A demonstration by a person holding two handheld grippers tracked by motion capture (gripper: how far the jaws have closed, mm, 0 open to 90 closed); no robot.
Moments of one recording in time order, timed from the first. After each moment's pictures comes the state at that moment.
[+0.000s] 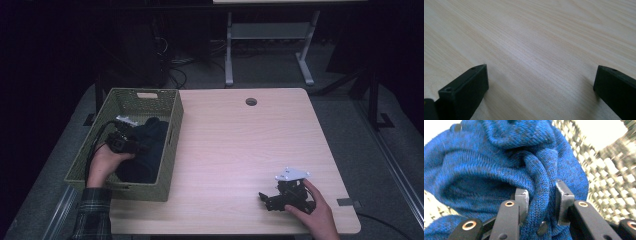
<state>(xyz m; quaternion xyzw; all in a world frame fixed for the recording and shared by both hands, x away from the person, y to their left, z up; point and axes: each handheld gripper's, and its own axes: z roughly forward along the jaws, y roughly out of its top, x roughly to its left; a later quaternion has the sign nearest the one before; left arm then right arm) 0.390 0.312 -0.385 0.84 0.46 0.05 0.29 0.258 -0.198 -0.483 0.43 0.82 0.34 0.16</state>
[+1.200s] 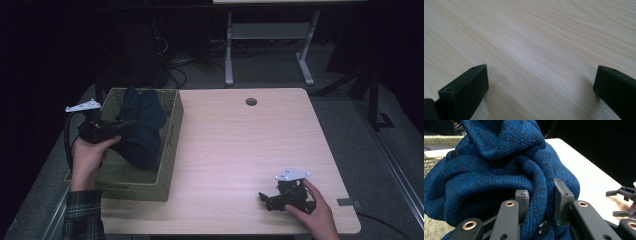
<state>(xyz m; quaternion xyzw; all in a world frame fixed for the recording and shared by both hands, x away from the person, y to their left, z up) 0.358 0.337 -0.316 0.73 0.43 0.10 0.51 0.258 -0.198 -0.483 0.43 0.82 0.34 0.16</state>
